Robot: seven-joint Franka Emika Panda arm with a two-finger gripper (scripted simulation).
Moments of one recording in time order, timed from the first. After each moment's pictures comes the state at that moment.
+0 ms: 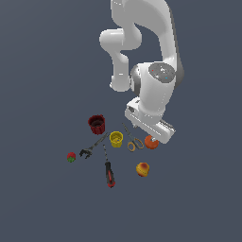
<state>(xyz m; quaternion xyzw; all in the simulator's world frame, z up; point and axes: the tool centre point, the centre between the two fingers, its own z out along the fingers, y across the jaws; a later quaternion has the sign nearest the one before) 0.010 0.101 0.156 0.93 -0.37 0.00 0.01</state>
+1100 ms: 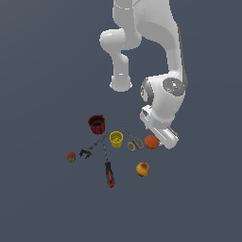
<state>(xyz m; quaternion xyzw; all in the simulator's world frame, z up) -0.010 0.159 0.098 0.87 -0.49 0.00 0.00</state>
